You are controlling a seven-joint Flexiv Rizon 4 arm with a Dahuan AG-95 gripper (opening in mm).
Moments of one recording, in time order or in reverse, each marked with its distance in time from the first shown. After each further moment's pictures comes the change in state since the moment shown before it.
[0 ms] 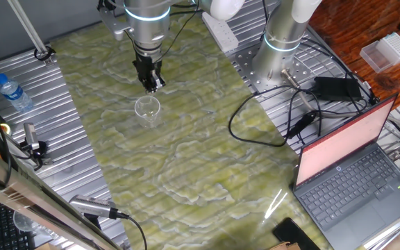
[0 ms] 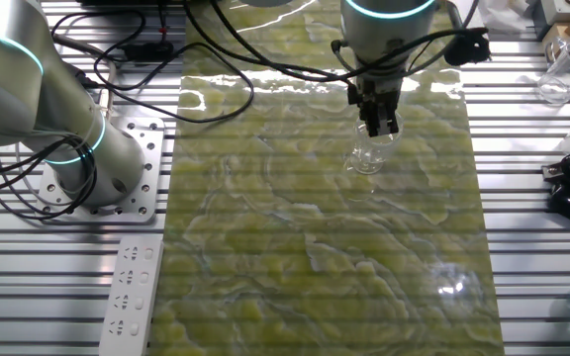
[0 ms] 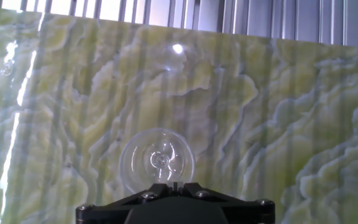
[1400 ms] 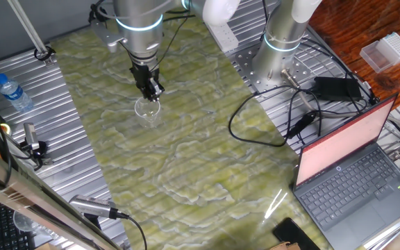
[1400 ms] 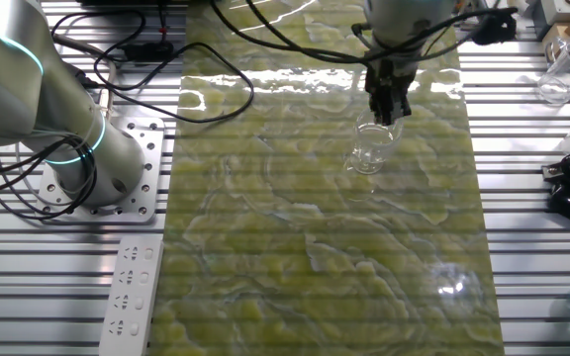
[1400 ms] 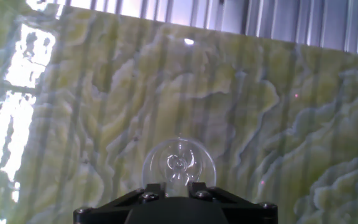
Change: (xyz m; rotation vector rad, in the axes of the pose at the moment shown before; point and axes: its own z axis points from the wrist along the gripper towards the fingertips) arm -0.012 0.022 -0.002 -0.001 0.050 -0.057
